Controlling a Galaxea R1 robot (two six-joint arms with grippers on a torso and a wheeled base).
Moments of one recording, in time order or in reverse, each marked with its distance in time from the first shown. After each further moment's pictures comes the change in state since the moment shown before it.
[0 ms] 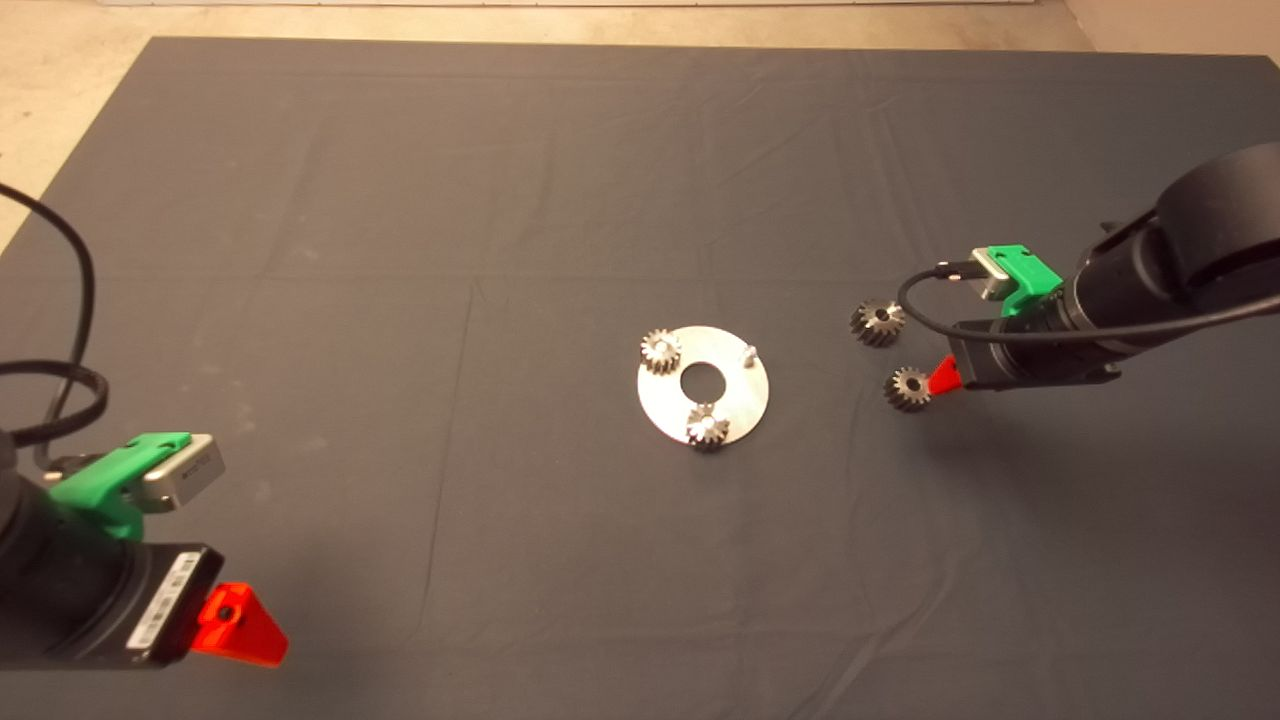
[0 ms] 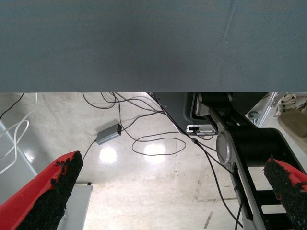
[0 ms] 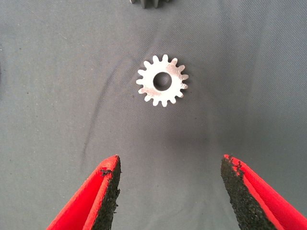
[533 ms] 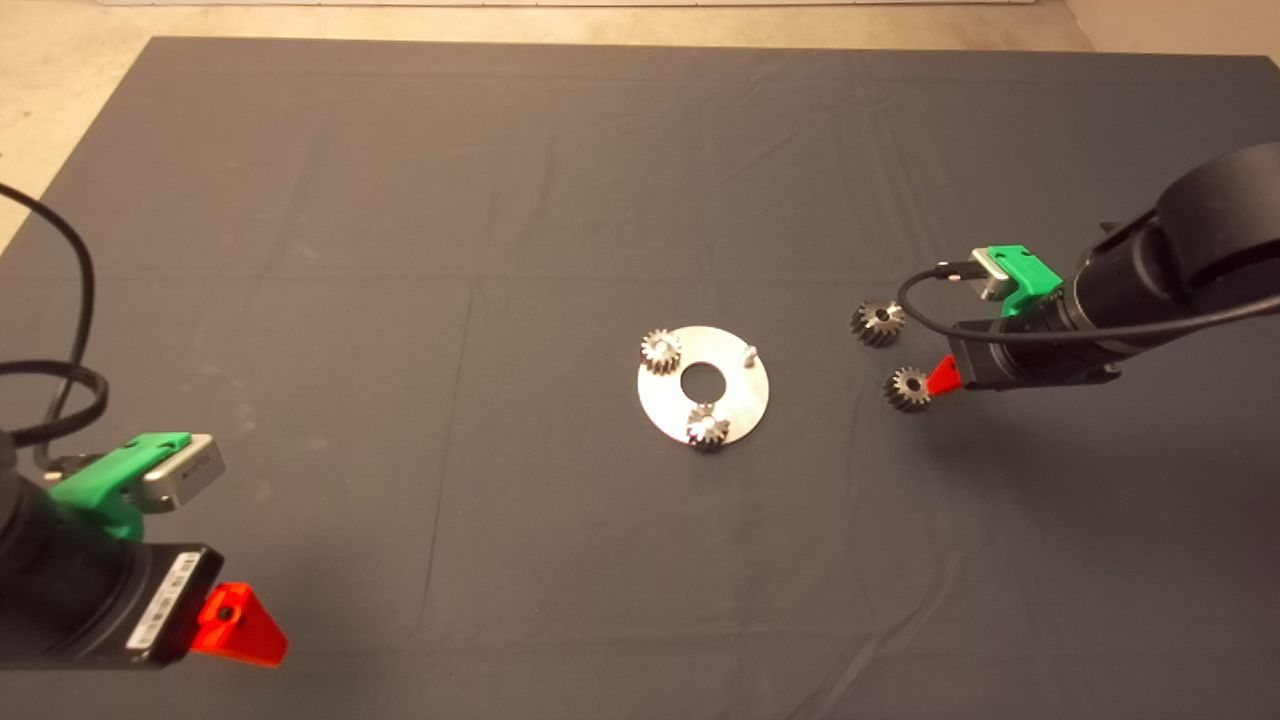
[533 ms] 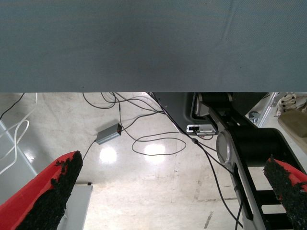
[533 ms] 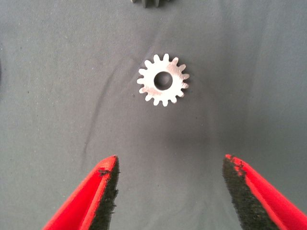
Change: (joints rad) left arm 0.000 0.000 0.000 0.000 0.000 0.000; right arm 0.000 0.000 0.002 0.001 0.000 0.001
